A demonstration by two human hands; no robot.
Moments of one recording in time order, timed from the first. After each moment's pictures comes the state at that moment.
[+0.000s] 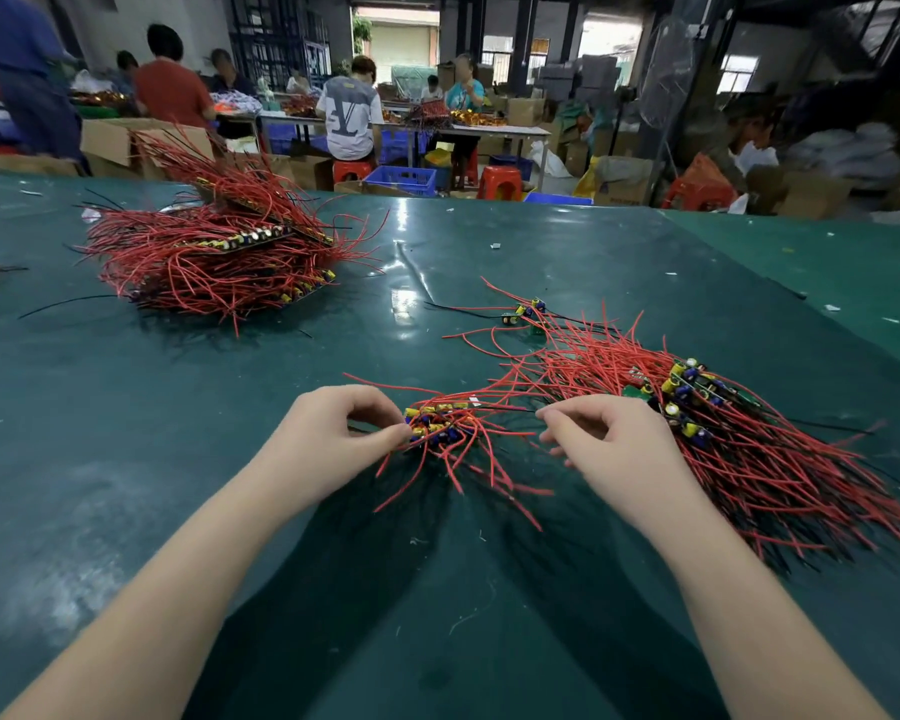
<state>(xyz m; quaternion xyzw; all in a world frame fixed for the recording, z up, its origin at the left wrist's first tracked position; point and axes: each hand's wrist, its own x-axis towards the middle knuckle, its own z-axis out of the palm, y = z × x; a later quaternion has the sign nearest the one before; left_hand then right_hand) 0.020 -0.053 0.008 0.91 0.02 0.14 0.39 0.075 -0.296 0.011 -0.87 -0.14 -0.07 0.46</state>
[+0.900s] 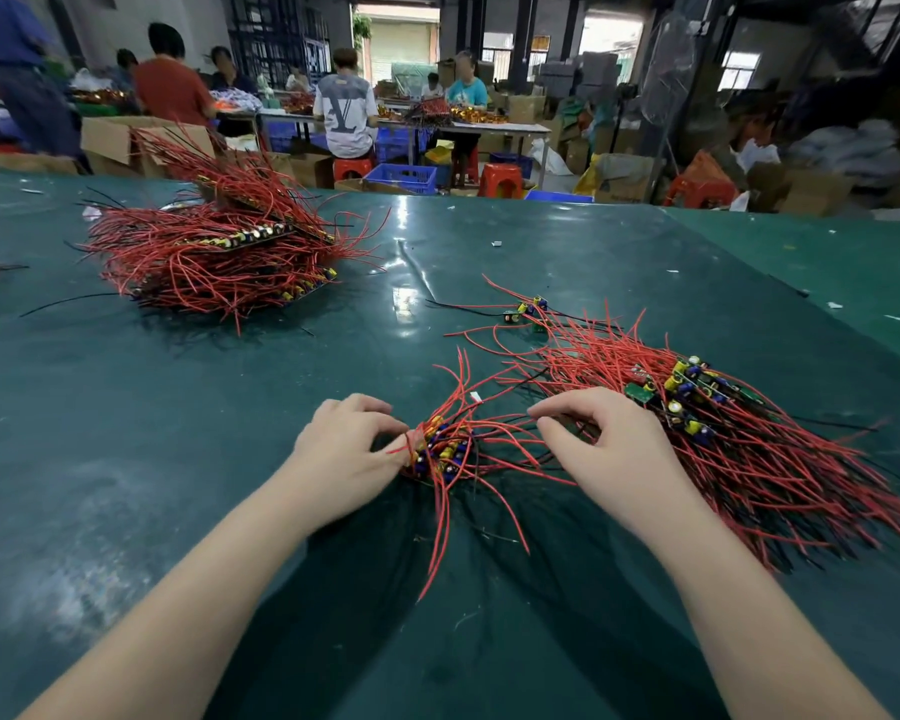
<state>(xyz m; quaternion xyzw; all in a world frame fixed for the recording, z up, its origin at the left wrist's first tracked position) 0.025 -0.063 -0.001 0.97 0.05 0.06 0.24 0.069 -0.293 0.014 -0.90 -0.19 -0.12 0.38</state>
